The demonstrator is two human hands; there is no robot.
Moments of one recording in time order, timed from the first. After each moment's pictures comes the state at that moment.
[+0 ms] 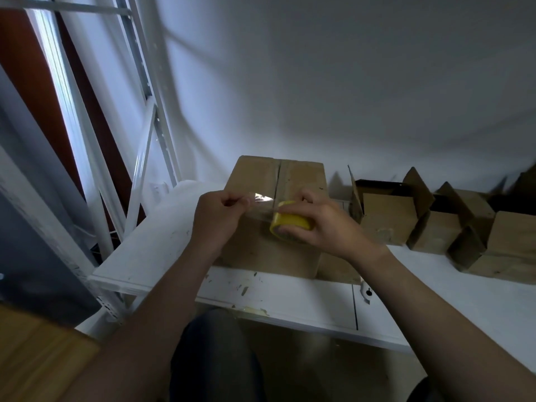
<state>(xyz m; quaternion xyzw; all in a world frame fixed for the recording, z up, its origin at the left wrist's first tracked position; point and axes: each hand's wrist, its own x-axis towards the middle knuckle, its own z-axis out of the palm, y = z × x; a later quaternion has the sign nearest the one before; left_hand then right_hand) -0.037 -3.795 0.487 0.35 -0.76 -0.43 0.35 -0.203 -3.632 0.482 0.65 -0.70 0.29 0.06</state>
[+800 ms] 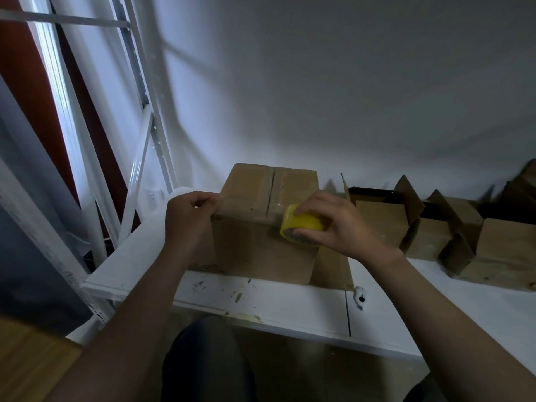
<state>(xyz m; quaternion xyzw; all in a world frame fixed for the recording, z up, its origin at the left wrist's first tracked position) -0.023 -3.822 0.483 0.38 -0.73 -0.39 0.42 -0.238 -3.612 0.481 0.67 -0.66 0.33 0.11</state>
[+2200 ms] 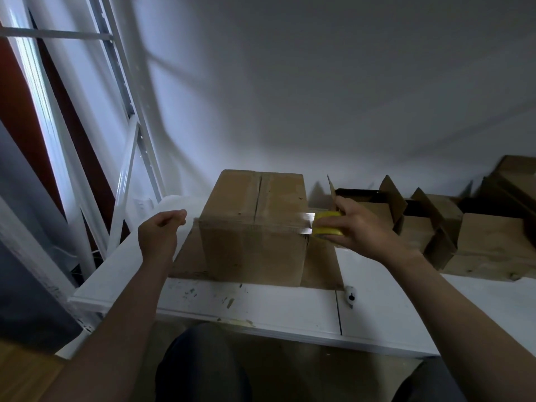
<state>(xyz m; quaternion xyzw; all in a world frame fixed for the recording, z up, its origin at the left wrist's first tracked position) -0.017 -3.862 0.436 0.42 -0.63 -0.46 0.46 -0.288 -3.560 0.471 0.65 -0.72 0.16 0.17</state>
